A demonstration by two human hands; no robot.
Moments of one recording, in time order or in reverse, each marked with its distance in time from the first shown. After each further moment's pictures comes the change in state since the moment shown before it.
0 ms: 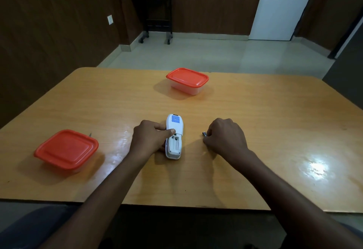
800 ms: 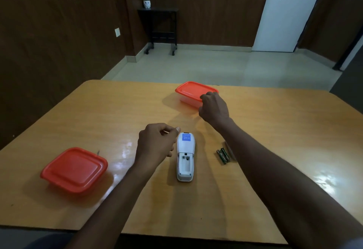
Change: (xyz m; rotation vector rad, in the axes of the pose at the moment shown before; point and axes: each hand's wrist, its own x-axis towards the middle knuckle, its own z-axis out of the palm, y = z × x) left_hand 0.012 0.020 -0.020 -0.075 0.072 0.164; right_hand 0.157 -0.037 0.018 -0.065 0.276 -0.204
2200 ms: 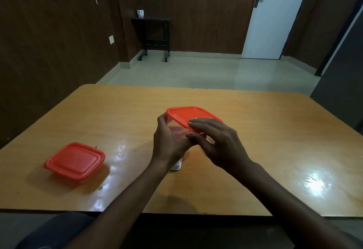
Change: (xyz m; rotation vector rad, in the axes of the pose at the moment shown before) left_hand -0.046 0.017 0.037 -0.199 -0.050 0.202; right_hand -0.168 -0.005 -0.102 0.444 0.285 -0.469
